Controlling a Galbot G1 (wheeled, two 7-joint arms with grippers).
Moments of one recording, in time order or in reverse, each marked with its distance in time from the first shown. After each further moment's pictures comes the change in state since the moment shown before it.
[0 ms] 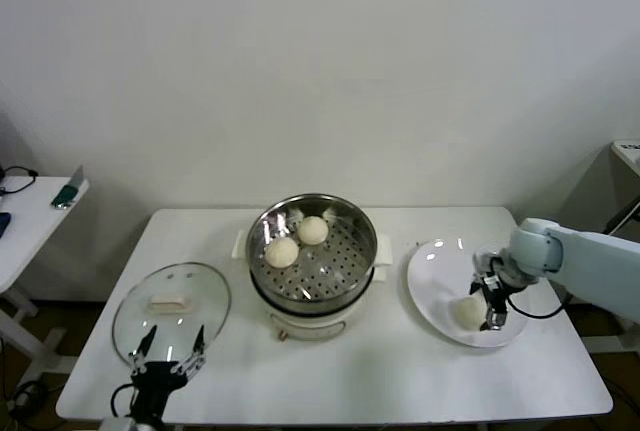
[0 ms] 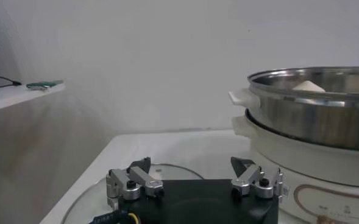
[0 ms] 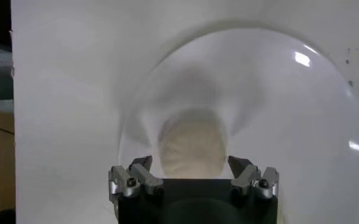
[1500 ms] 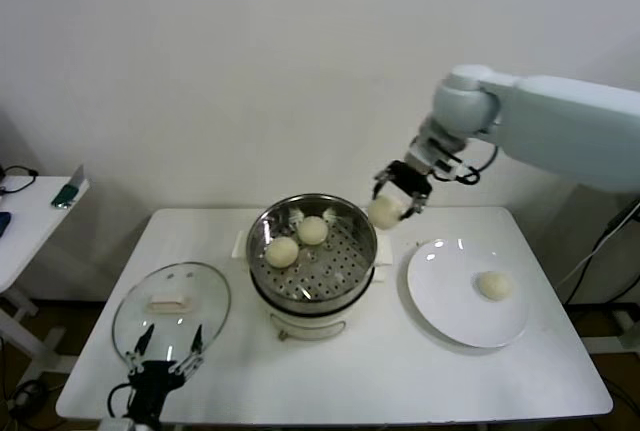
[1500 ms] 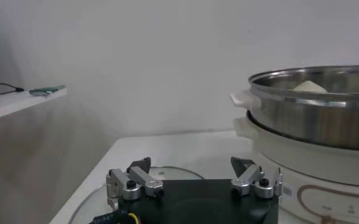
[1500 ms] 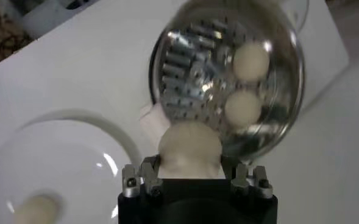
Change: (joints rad) left arm 0.008 0.003 -0.009 -0.012 0.018 -0.001 -0.003; right arm 0.585 0.425 -0.058 0.108 -0.039 0.604 -0.254
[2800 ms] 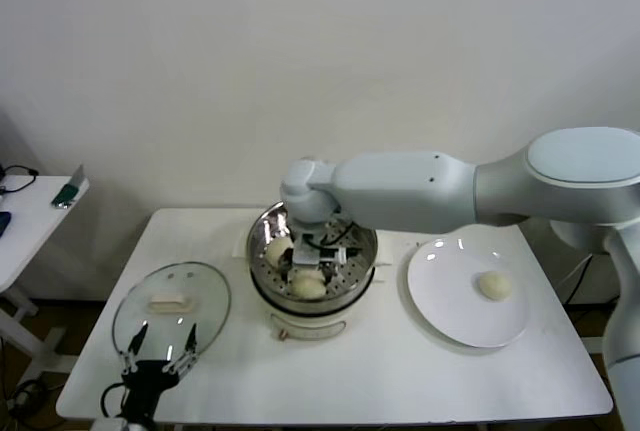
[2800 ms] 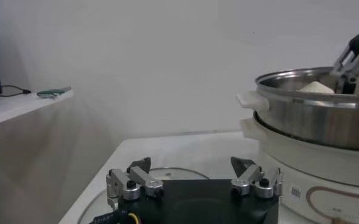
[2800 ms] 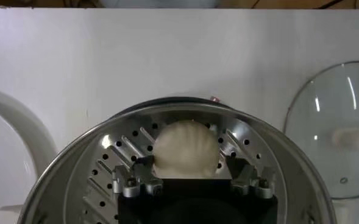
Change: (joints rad) left arm 0.001 0.010 -0.015 -0.002 -0.013 -0.002 -0.002; right arm -0.252 0.361 -0.008 -0.092 -0.258 0.096 0.041
